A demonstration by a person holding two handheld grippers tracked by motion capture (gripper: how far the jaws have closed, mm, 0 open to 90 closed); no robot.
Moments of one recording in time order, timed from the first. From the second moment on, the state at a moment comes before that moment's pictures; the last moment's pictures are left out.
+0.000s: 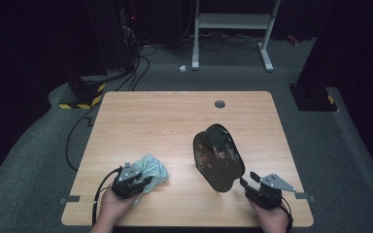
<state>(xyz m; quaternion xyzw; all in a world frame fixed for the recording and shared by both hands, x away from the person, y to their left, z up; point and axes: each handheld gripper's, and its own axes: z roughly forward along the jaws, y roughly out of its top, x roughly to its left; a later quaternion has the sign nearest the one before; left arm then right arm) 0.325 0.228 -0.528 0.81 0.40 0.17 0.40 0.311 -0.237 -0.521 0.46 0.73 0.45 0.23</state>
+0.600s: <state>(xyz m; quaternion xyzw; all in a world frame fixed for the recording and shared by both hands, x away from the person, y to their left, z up) 0.323 0.232 -0.513 0.80 0.39 0.20 0.41 0.309 -0.242 -0.520 0.46 0.74 0.44 0.23</state>
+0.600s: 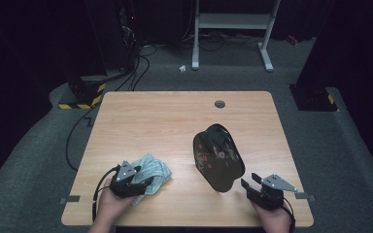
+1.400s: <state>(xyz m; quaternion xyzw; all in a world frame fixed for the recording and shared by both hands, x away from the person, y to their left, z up) 0.345 0.227 -0.532 0.83 0.40 0.16 0.34 0.307 -0.240 -0.521 0.46 0.74 0.44 0.22</state>
